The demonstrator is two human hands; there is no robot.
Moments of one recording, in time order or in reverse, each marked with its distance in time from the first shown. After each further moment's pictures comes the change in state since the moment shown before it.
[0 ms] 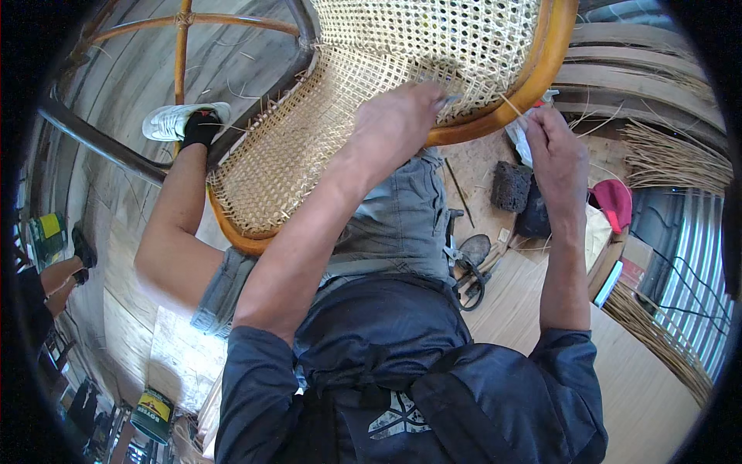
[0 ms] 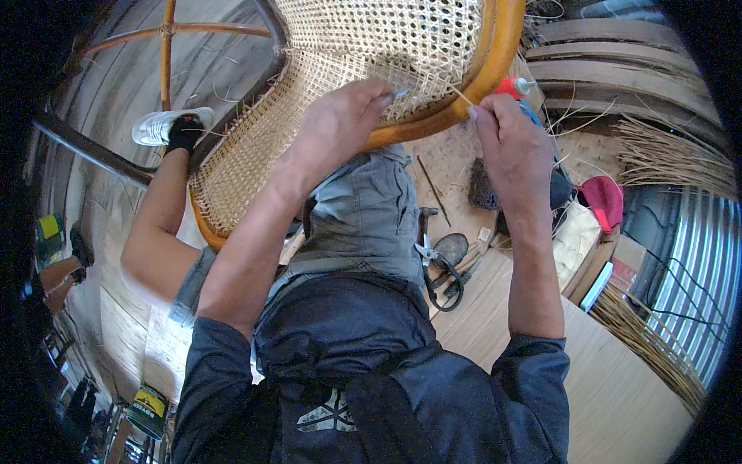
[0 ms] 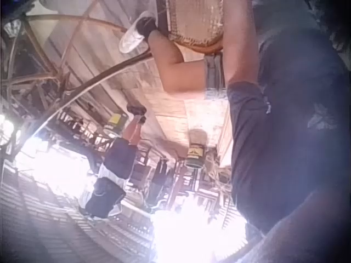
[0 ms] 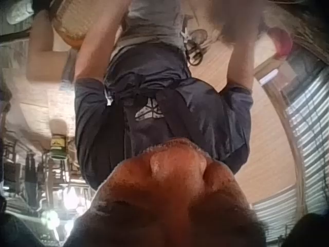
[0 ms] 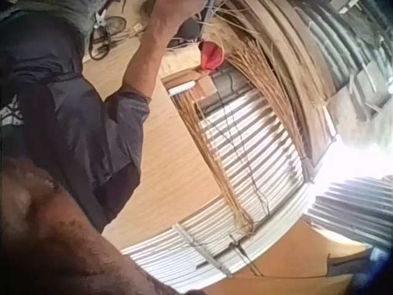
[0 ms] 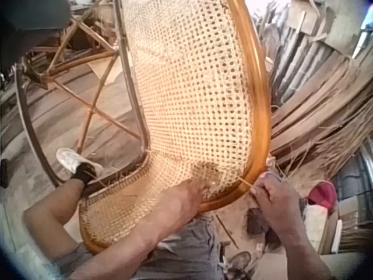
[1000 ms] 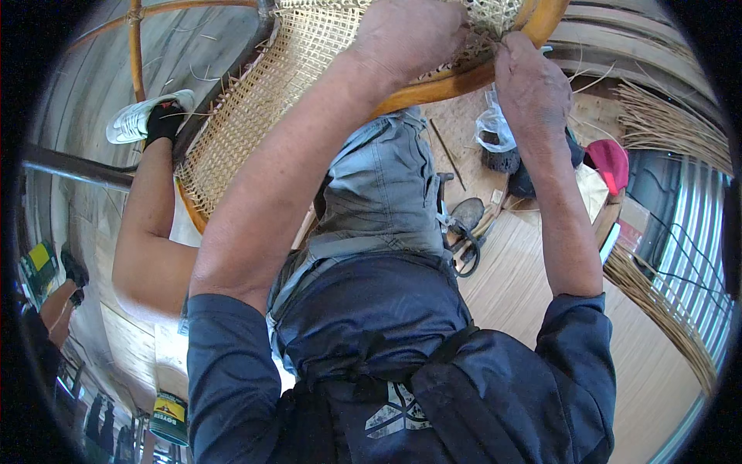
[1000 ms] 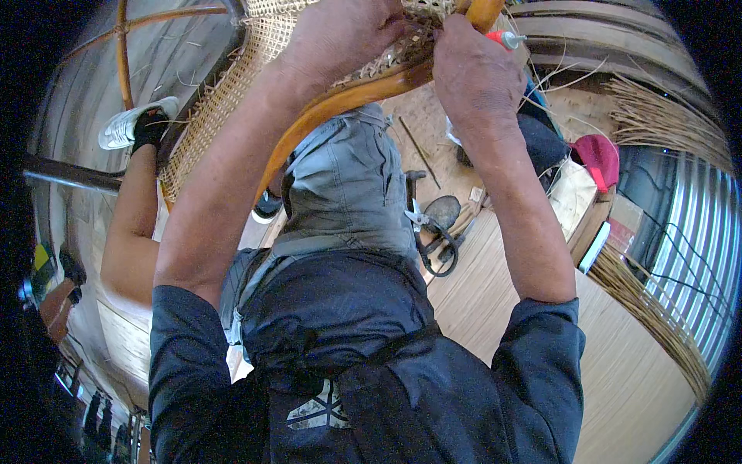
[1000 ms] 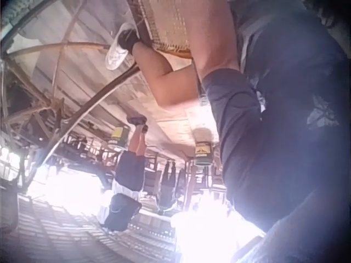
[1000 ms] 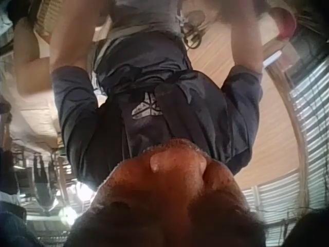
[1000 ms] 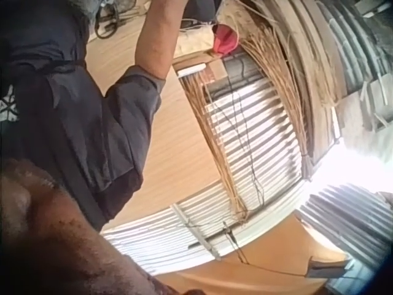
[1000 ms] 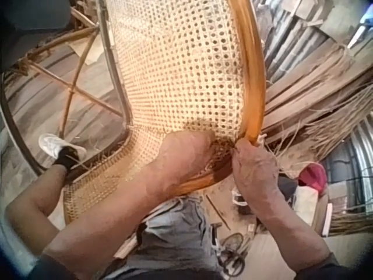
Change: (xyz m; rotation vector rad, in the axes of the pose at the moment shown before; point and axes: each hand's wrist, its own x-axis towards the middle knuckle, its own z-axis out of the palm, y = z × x) left_hand 0.066 0.021 0.005 0.431 -0.230 0.059; right_hand 0.027 0.014 0.046 -0.648 0.169 -0.232
